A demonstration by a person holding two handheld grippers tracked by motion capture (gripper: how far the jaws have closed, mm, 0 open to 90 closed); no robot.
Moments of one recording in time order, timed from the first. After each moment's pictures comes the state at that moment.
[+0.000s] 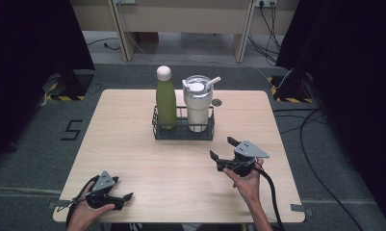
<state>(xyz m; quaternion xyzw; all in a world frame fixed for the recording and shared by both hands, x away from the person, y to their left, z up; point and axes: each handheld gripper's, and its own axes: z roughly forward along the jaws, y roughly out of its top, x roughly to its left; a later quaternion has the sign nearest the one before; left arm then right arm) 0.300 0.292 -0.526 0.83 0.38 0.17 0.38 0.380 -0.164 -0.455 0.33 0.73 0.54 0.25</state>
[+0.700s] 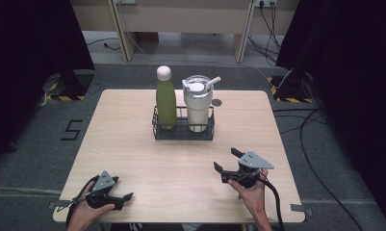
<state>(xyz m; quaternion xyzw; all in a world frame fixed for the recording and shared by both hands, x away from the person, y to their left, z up) 0.300 0.292 -0.526 0.83 0.38 0.17 0.38 0.355 -0.179 -0.473 0.34 0.74 0.53 0.23</state>
